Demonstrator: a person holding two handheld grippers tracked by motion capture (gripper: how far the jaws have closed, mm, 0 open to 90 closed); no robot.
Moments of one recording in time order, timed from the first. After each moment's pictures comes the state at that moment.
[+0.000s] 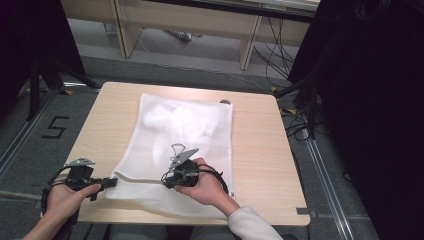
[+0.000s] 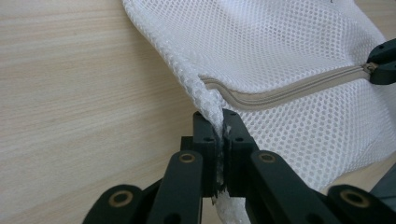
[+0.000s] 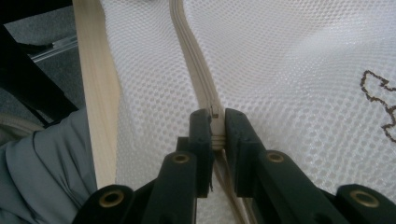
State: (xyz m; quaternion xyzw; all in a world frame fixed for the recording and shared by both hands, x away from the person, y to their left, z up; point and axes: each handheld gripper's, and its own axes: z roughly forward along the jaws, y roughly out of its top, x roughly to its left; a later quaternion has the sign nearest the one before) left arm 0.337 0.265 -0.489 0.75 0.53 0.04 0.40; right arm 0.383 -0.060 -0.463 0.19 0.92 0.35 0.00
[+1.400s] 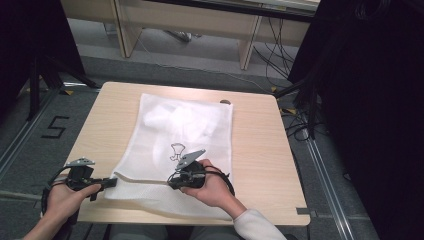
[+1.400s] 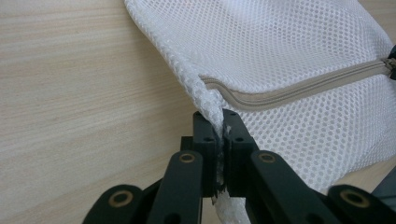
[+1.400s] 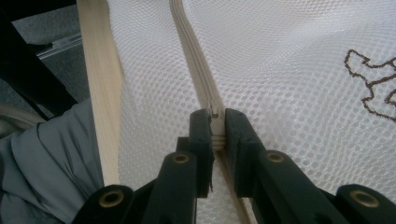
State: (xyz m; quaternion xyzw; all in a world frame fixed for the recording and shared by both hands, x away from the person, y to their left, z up) left arm 0.337 0.261 -0.491 0.74 0.54 0.04 0.41; right arm 0.379 -0.077 -0.458 0.19 0.92 0.35 0.01
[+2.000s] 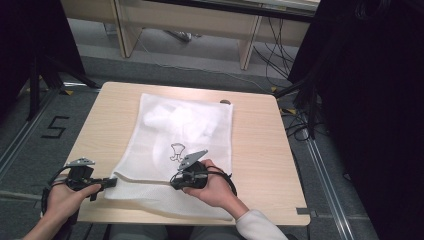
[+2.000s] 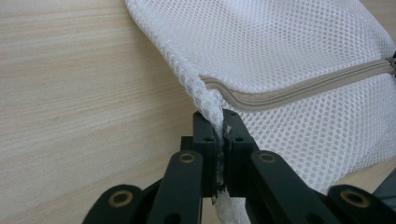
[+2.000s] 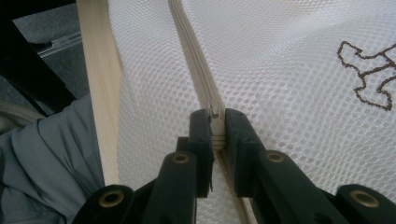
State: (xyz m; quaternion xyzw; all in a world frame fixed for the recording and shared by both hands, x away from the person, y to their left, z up) left arm 0.337 0.262 -0.491 0.74 0.54 0.04 0.41; right arm 0.378 -0.082 -0.458 0.18 0.92 0.35 0.00
